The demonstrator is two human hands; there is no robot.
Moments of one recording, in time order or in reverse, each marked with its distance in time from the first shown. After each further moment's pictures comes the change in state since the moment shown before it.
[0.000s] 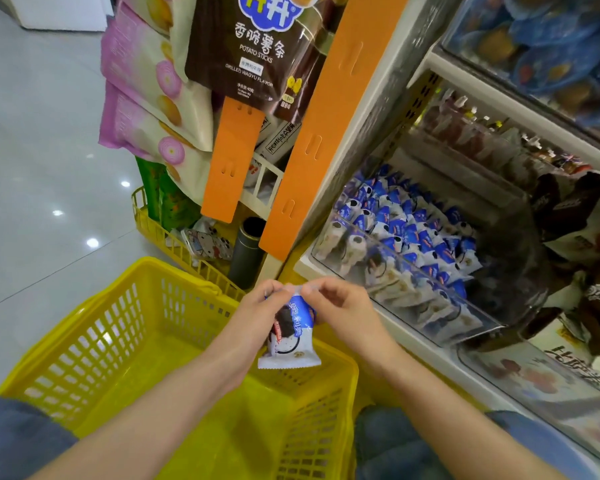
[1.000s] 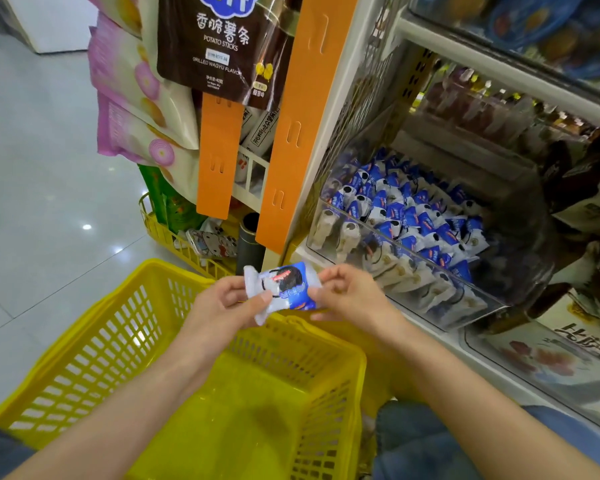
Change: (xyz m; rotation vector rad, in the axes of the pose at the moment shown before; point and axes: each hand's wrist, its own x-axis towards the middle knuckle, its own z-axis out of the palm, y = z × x) left_hand -0.011 -0.001 -0.020 0.132 0.163 0.110; right_hand 0.006 0.009 -0.025 0.075 -0.039 0.235
